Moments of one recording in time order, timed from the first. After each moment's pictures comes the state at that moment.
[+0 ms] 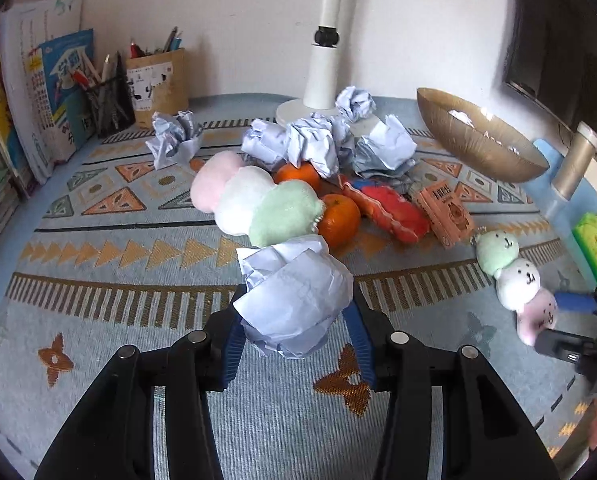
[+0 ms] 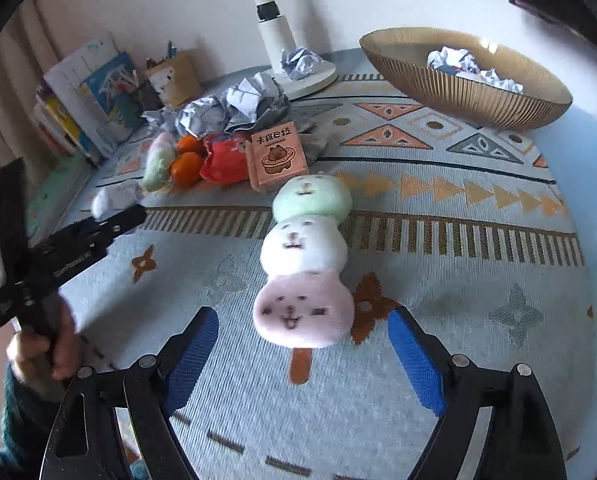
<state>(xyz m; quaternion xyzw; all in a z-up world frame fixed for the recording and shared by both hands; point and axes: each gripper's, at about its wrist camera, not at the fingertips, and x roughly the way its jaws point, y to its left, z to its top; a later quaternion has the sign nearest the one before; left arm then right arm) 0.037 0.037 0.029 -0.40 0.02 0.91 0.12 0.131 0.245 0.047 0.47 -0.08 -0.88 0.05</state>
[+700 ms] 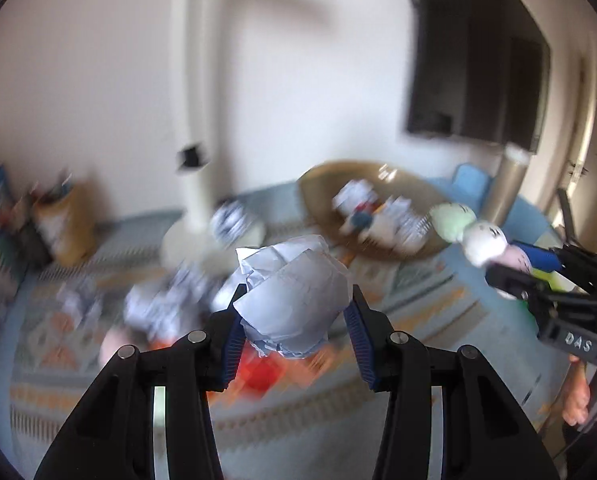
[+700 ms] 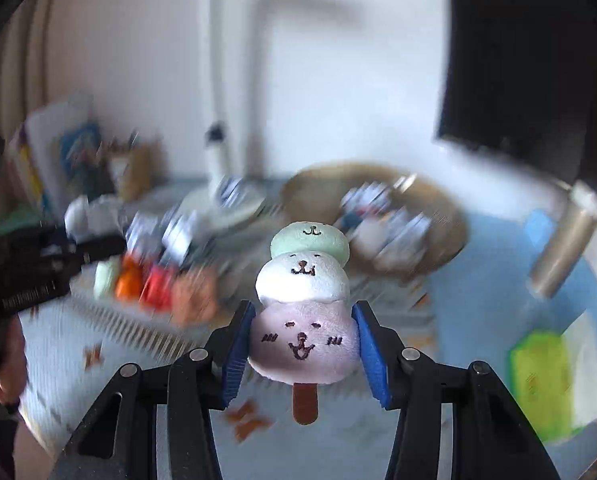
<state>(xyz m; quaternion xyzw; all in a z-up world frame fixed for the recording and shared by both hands) 0.001 0.154 0.139 -0.31 0.05 0.92 0.25 0.125 0.311 0.146 0.32 -0.01 -0.95 -0.06</state>
